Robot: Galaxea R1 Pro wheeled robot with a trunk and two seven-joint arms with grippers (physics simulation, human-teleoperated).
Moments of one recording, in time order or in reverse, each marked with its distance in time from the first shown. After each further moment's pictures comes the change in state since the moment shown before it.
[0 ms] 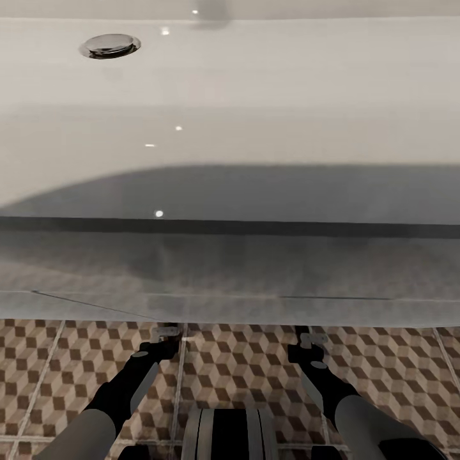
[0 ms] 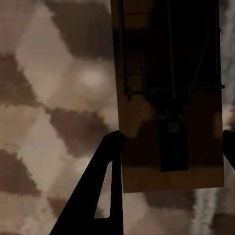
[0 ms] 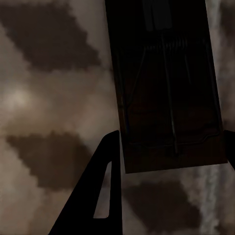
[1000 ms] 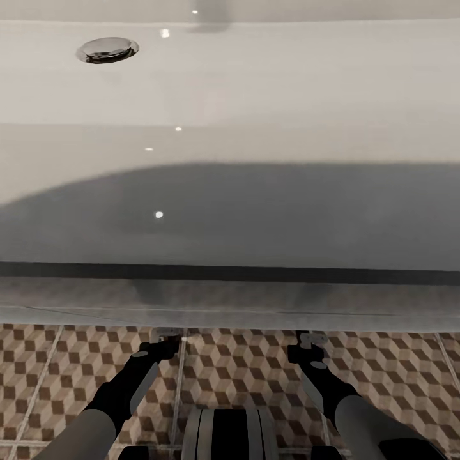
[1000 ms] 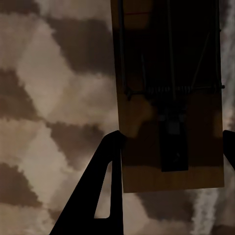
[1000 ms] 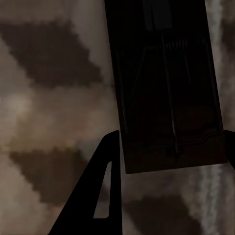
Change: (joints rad) left arm 0.000 0.000 0.000 0.000 -0.001 0.000 0.000; right arm 0.000 0.000 0.003 0.001 -0.002 0.000 0.000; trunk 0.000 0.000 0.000
